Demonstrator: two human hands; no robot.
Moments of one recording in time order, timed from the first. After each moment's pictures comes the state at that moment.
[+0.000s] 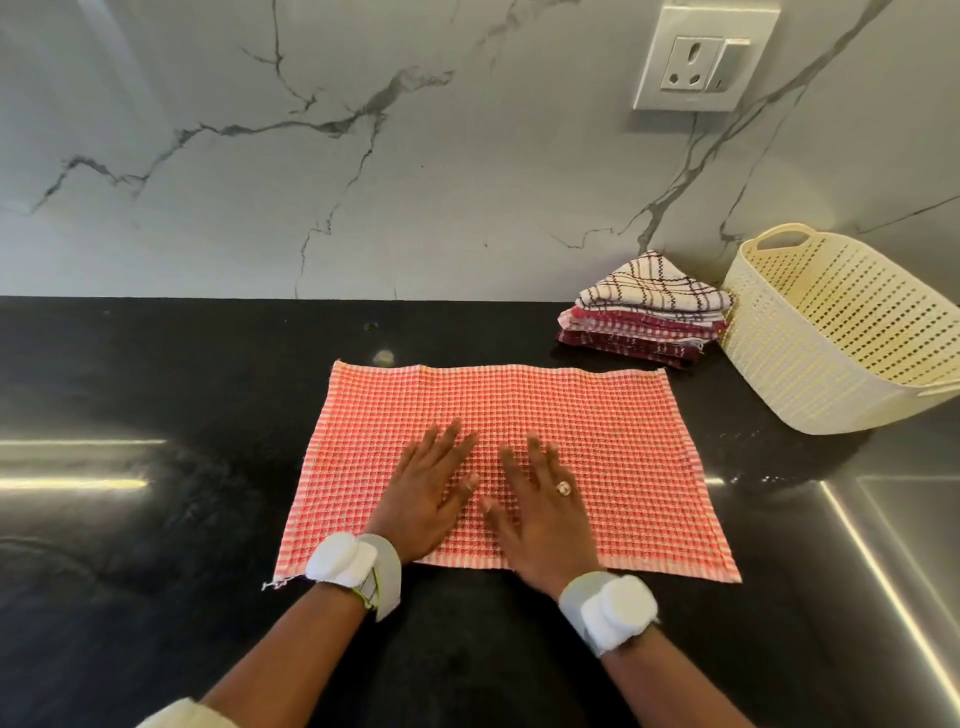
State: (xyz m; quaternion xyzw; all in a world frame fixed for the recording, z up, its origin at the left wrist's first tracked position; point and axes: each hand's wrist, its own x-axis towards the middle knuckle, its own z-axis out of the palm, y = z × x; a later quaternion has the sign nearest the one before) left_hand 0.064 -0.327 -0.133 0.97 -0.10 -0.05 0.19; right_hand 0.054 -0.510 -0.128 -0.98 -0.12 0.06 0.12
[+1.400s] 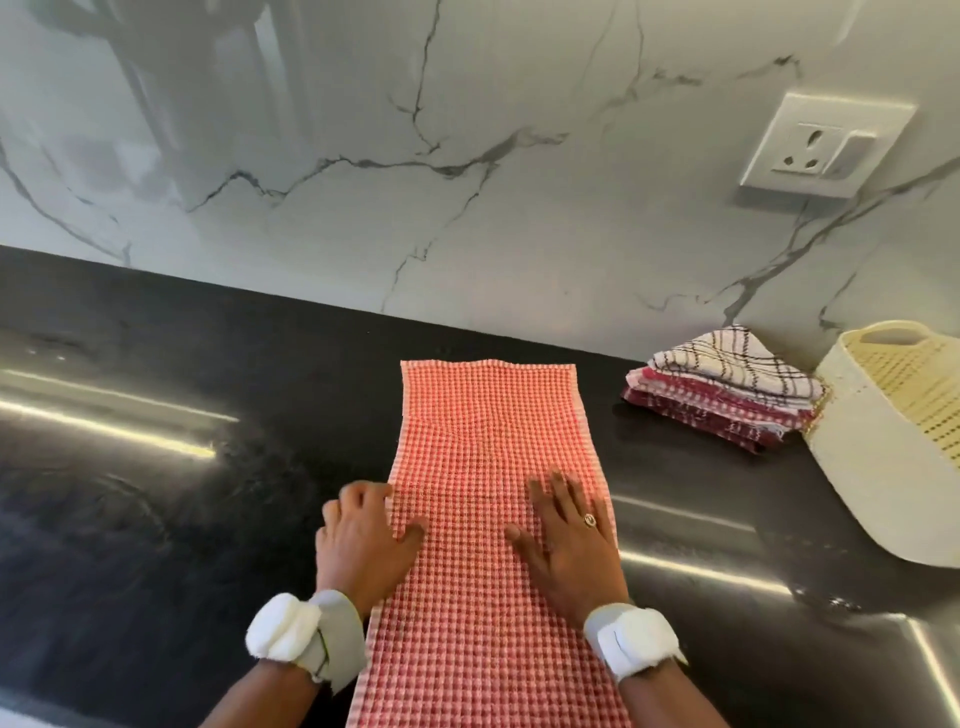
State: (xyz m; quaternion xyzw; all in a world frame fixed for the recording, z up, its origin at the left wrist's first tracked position) left_hand 0.009 -0.291 -0.097 0.93 0.28 -0.03 0.25; right_hand 0.092 -0.514 -0.143 -0.96 -0.23 0.05 0.14
